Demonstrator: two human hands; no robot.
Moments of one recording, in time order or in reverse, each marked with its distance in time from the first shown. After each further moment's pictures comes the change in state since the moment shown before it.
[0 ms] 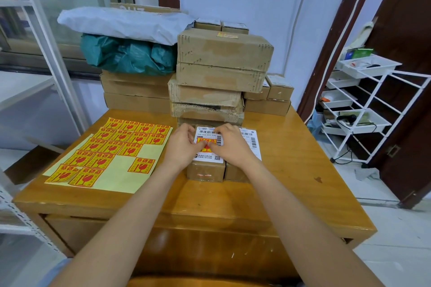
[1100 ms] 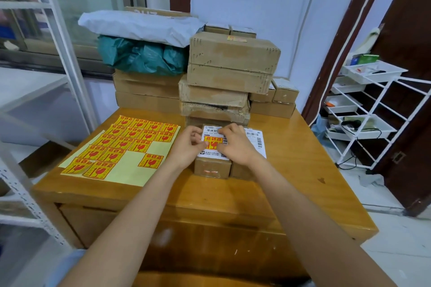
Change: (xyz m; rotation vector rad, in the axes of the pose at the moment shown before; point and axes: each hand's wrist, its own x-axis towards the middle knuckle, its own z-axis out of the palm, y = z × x) left_hand -0.016 -0.002 -0.014 -0.287 -0.114 -0.044; right_hand -0.004 -0.010 -0.005 -0.063 -0.134 0.038
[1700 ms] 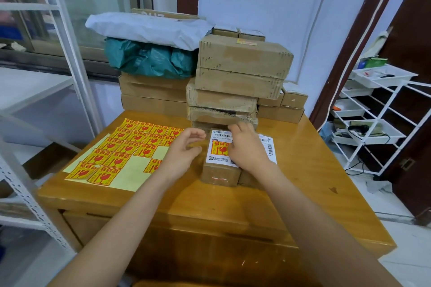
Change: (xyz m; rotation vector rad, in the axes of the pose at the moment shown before) left_hand -0.019 0.011 -0.031 -0.127 -0.030 0.064; right_hand -0.001 -0.016 -0.009 -0.233 0.166 -0.048
